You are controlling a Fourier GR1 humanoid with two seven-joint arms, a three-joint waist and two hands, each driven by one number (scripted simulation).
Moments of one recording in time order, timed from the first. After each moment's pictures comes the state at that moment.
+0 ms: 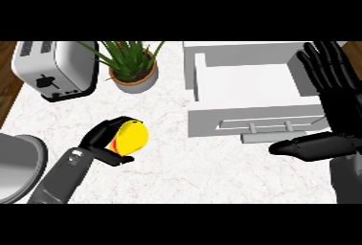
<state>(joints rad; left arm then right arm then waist) -0.59 0.24 -0.09 -0.28 -0.14 -0.55 -0.91 -0.31 -0.21 -0.10 -1.84 -0.14 0.18 0.11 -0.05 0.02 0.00</state>
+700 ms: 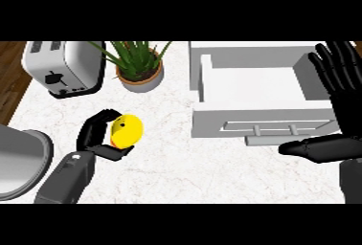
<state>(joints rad) -0.55 0.19 0.12 -0.34 0.03 -0.26 -1.05 -0.28 -0.23 -0.14 -1.85 -0.15 0.18 0.12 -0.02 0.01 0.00</state>
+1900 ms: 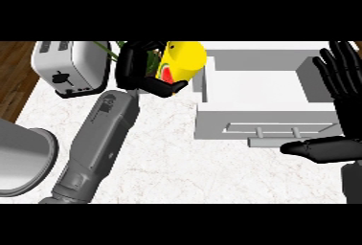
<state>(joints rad) -0.87 0.02 0.07 -0.79 0.14 0.03 -0.60 -0.25 -0.23 -0.15 -1.85 -0.12 0.17 0.12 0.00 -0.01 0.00</state>
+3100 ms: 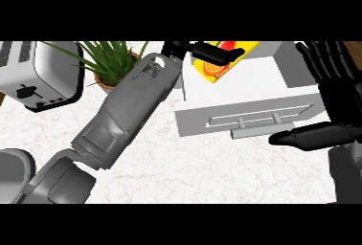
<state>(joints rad) -1.34 0.00 -0.24 -0.34 0.27 0.31 -0.22 -0.37 -0.22 -0.12 -1.77 -0.13 0.21 0.08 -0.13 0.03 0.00</state>
